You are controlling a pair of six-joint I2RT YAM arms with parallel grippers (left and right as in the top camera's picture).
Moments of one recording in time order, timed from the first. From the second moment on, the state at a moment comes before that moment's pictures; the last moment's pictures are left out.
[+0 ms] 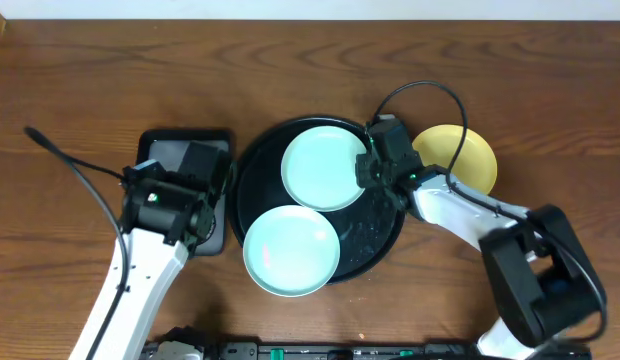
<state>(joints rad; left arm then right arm) -0.27 1.18 1.09 -1.38 -0.57 -0.85 0.48 1.79 0.94 -0.03 0.03 0.36</state>
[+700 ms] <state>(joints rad) -0.27 0.87 1.09 -1.30 -0.58 -0.86 0.64 1.66 0.94 0.19 0.11 0.54</state>
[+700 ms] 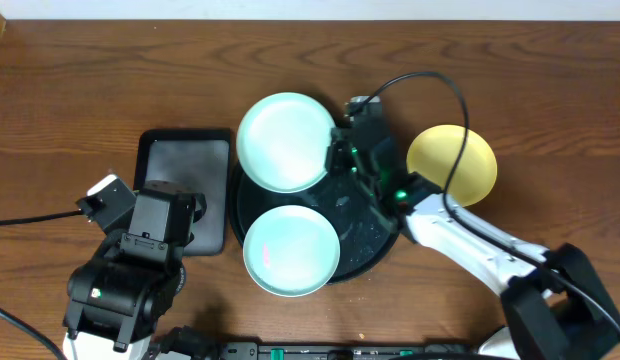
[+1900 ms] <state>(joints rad) -0.27 0.87 1.09 -1.32 -0.58 -0.84 0.97 2.00 1.39 0.31 0.41 0.03</state>
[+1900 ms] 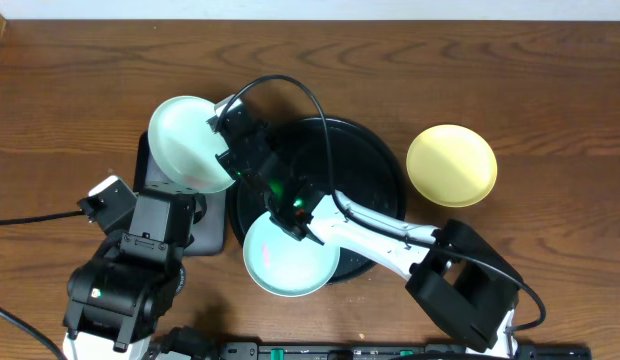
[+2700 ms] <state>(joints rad) -0.27 0.88 1.09 -1.31 -0.58 -0.84 1.04 2.00 1.39 0.55 0.51 -0.54</state>
